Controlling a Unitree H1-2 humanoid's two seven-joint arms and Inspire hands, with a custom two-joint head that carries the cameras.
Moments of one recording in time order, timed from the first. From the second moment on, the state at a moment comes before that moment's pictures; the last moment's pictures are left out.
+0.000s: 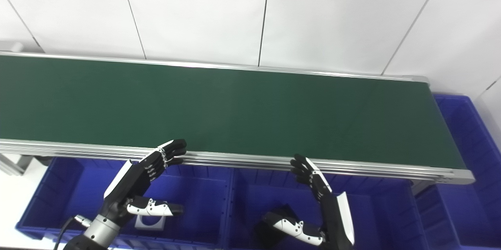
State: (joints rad) left arm 0.19 0.19 -0.17 -0.04 -0.10 -0.35 -0.25; right arm 0.32 -0.06 0.11 -0.18 -0.21 -0.33 0.02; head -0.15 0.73
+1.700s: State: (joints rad) left arm 0.20 0.16 -0.11 0.02 -0.13 -0.42 -0.28; right arm 0.33 -0.05 0.11 -0.15 -0.25 -0.33 0.02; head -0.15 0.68
